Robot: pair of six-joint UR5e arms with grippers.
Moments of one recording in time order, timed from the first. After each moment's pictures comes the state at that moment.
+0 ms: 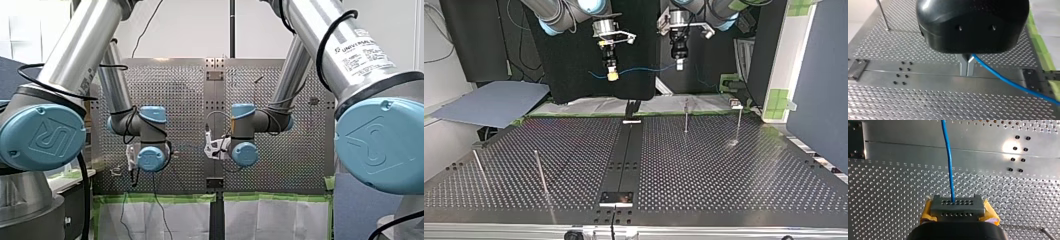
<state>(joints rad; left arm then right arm) -0.54 -2.00 -2.40 -1.90 -2.15 -1.62 2.37 -1.00 2.02 -1.04 1.83 1.47</state>
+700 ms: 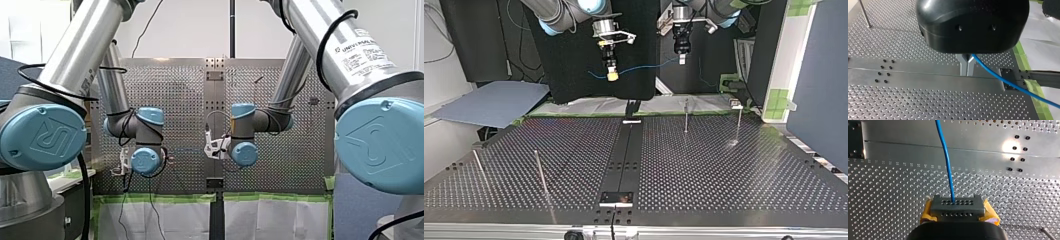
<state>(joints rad) -0.54 -2.00 -2.42 -1.96 -2.15 -1.62 2.37 -1.00 2.02 -1.04 1.83 1.47</state>
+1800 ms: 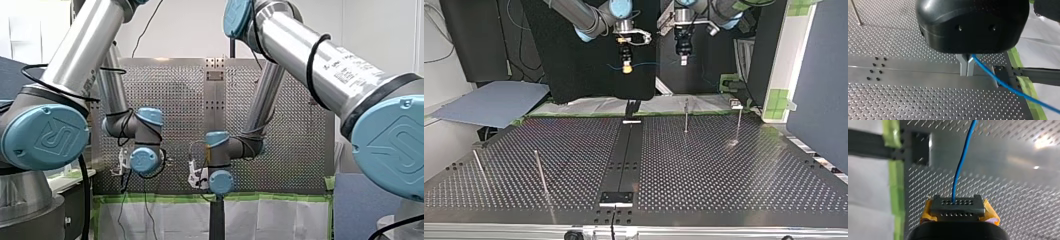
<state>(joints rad) -0.49 -1.99 -2.42 -2.00 -2.10 -1.61 2.50 -0.73 1.84 -0.95 2.07 1.52</state>
